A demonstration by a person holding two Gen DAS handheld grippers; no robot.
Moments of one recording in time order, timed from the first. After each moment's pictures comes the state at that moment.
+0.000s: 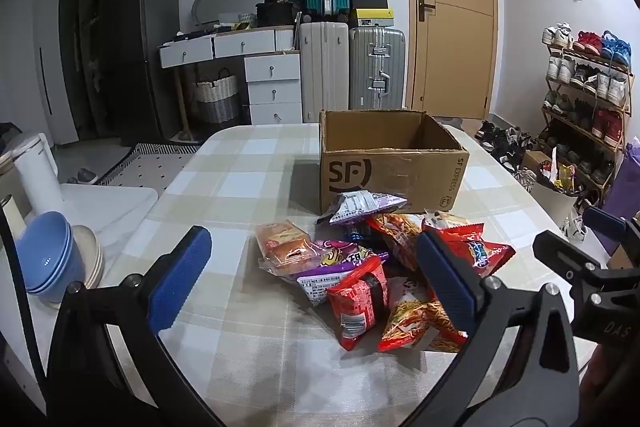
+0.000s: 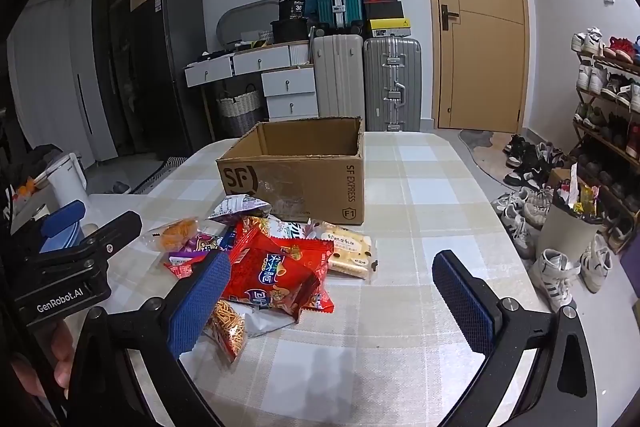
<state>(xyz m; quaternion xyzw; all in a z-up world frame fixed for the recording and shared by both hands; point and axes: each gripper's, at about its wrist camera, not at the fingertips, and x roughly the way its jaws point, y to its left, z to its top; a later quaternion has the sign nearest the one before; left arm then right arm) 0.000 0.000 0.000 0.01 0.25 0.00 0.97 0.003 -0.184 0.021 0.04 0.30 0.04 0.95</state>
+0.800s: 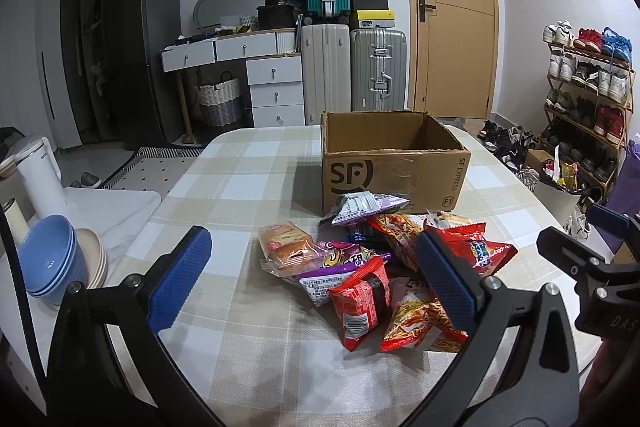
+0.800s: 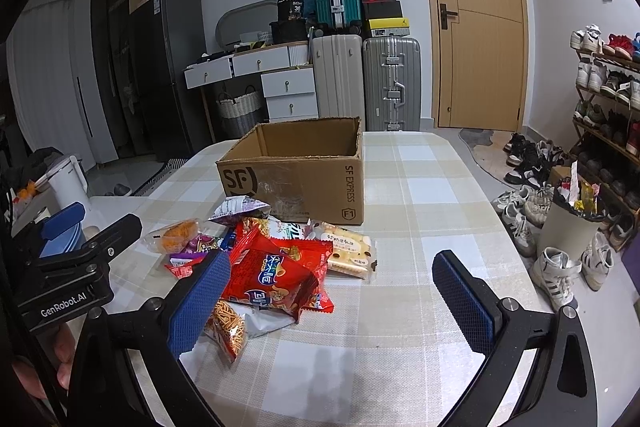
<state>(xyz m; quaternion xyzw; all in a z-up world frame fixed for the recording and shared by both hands) 0.000 0.001 0.000 0.01 0.25 0.00 0.97 0.002 -0.187 0.022 0.04 0.30 0.04 0.95</state>
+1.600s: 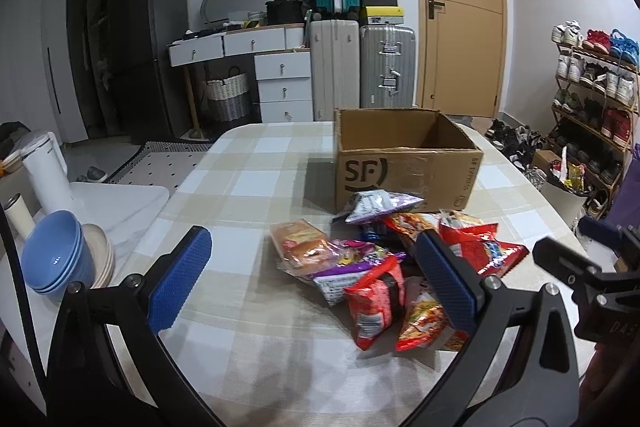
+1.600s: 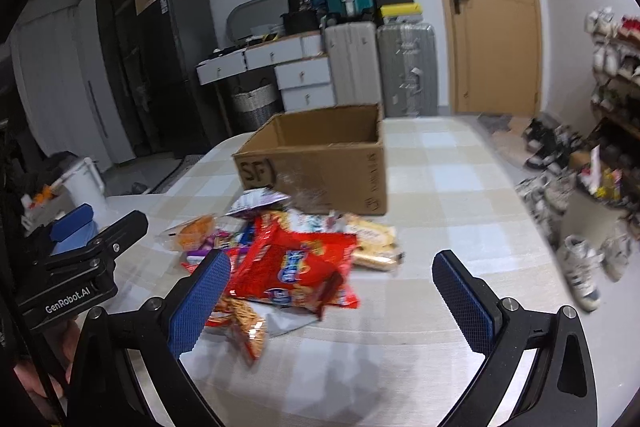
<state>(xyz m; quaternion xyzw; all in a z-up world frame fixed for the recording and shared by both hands) 0.003 0.016 0.002 0.01 0.25 0.01 0.97 0.018 -0.182 0.011 0.08 0.32 0.08 0.94</state>
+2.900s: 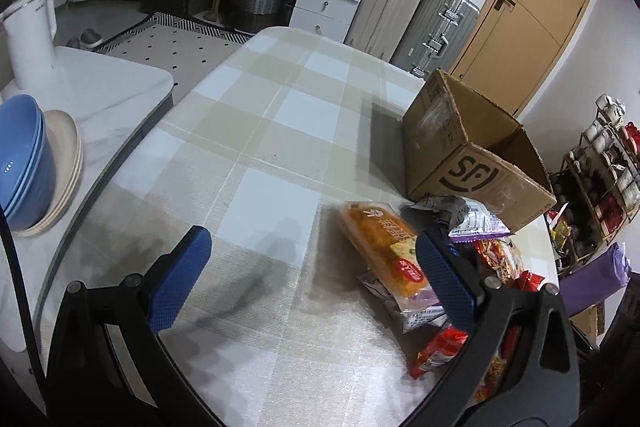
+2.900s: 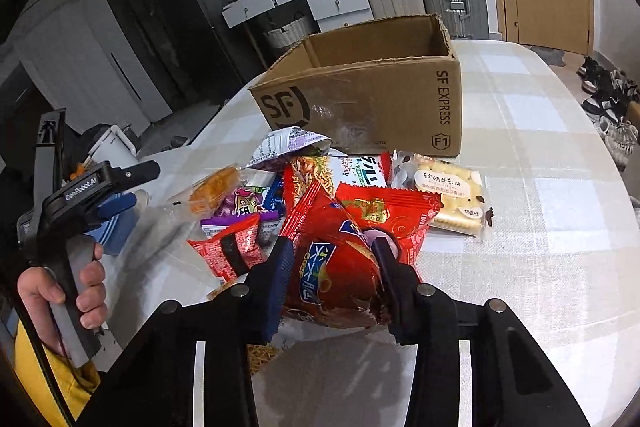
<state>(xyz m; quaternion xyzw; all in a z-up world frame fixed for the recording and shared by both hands) 0.112 0.137 -0.052 -0.17 0.41 0.04 0.89 0.086 -0.162 -0.038 0.11 0.44 0.16 0.88</state>
